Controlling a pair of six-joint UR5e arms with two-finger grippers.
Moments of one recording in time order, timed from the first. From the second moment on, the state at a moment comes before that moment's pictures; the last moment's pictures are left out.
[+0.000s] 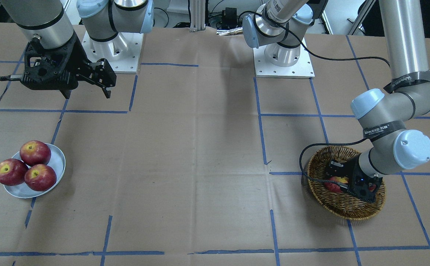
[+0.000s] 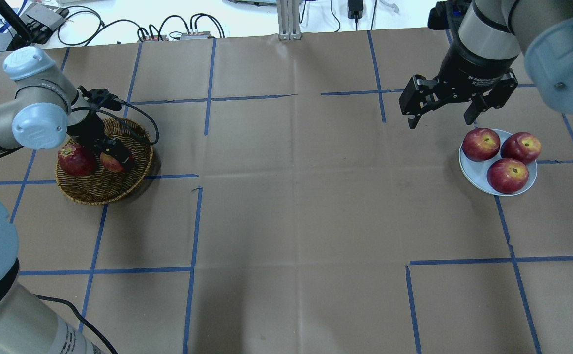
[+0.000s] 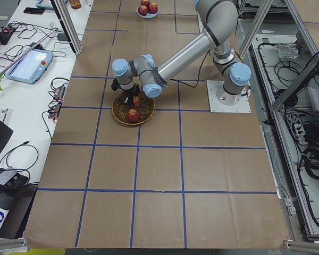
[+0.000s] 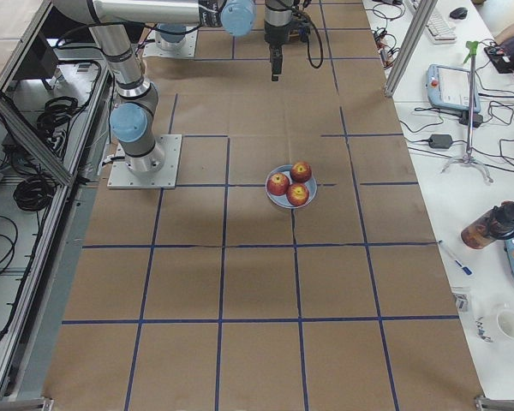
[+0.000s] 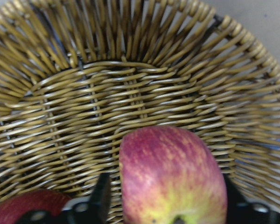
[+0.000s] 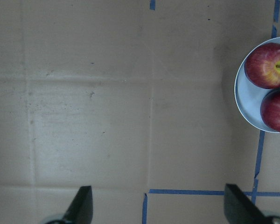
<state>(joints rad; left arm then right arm) -1.22 -2.05 -1.70 -1.09 1.57 0.79 1.56 -1.59 1.63 -1.60 -1.56 -0.05</state>
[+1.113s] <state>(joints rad) -1.76 -2.02 -1.55 -1.16 1.56 -0.06 1.56 -1.59 1.63 -1.60 -1.56 -0.05</state>
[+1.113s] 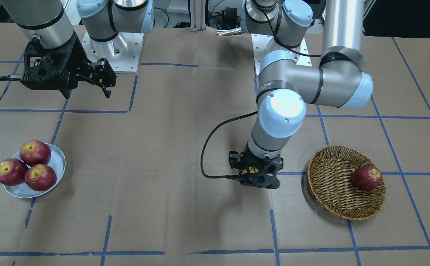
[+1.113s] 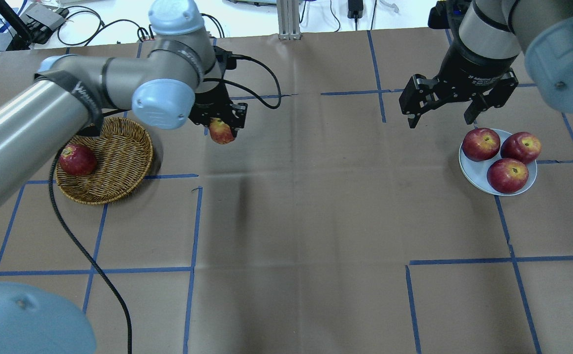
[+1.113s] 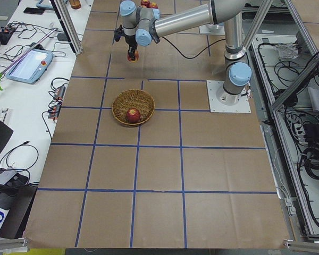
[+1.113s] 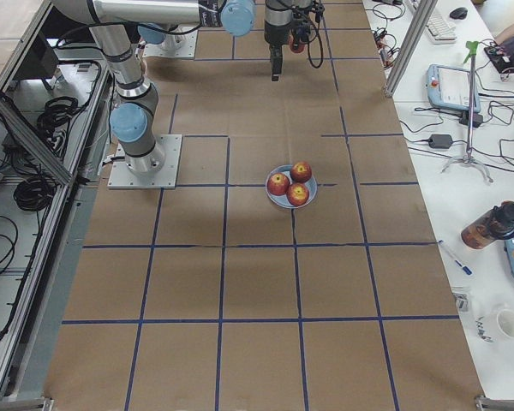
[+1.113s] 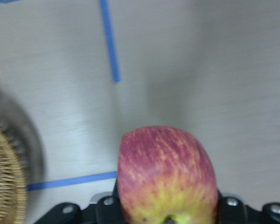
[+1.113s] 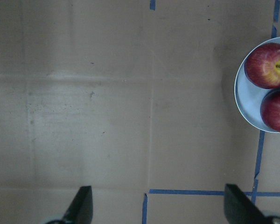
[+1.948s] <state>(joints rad) -1.95 -2.22 -1.40 -1.16 1.56 -0.18 1.56 -1.59 1.63 -1.60 -1.56 -0.05</state>
